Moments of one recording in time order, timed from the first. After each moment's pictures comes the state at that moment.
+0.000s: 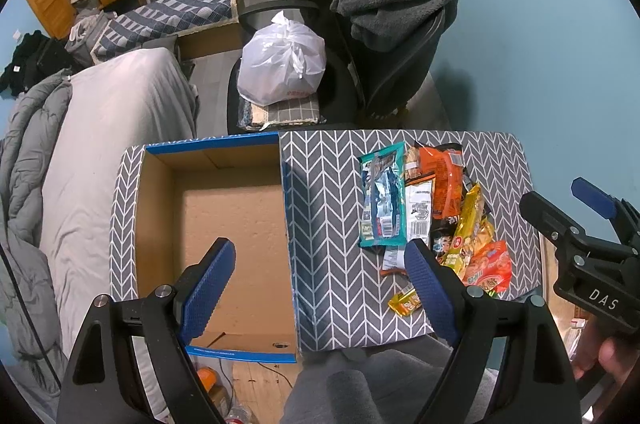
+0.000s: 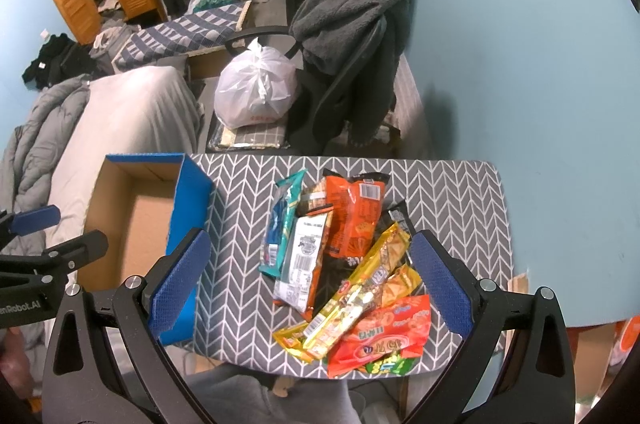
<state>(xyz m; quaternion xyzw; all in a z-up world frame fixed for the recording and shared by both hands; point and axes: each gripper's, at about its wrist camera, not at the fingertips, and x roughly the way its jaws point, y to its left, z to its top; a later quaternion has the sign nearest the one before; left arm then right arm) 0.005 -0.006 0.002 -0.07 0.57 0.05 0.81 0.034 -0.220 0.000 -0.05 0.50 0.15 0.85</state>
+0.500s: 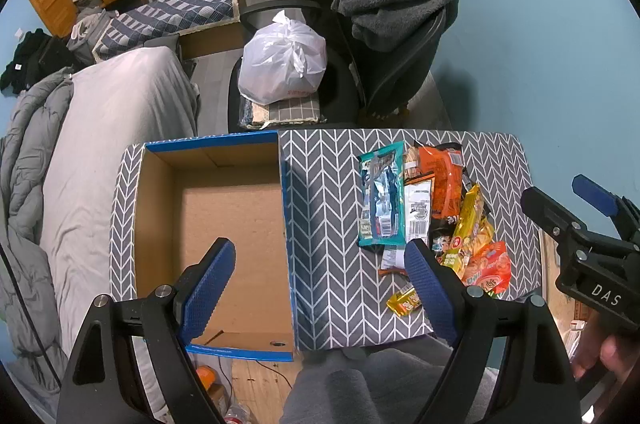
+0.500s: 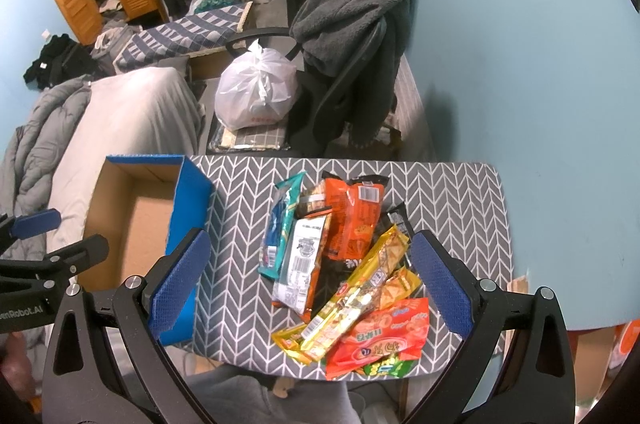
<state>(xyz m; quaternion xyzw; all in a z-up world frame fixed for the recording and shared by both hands) 0.005 -0.007 0.001 -0.07 0.58 0.05 0.81 0.036 -0.221 0.000 -0.05 0.51 0.15 0.85</state>
